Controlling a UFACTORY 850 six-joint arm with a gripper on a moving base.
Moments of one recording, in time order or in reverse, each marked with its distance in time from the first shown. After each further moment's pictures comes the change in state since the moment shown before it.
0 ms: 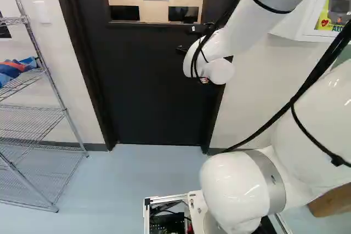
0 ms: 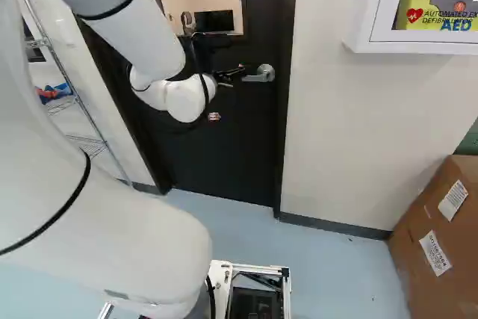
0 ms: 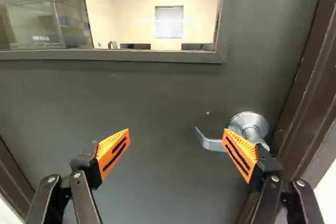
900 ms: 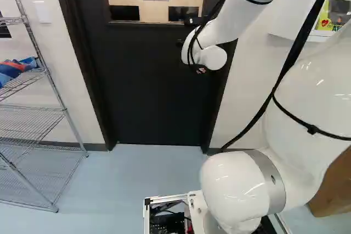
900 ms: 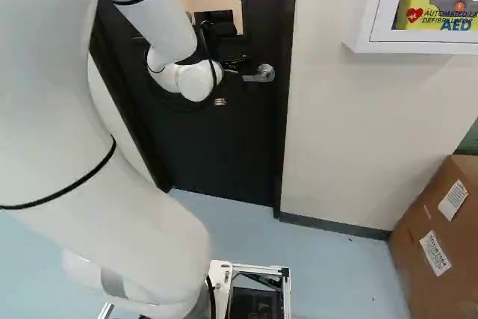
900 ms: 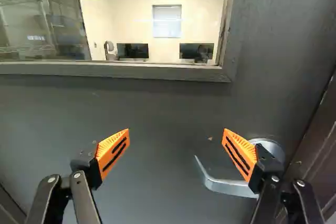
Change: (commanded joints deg) arm -0.5 -8.5 -10.4 0.0 -2.5 0.0
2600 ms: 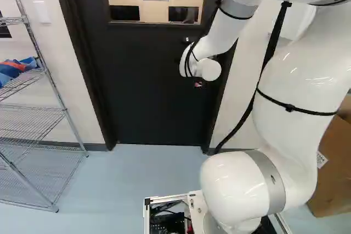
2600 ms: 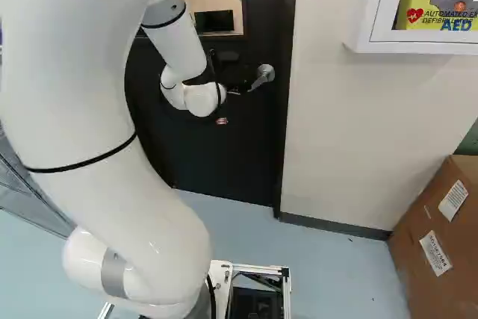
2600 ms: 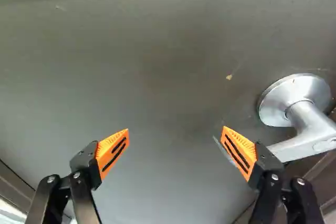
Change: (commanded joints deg) arm 0.0 -9.0 1.4 0.0 0.0 0.0
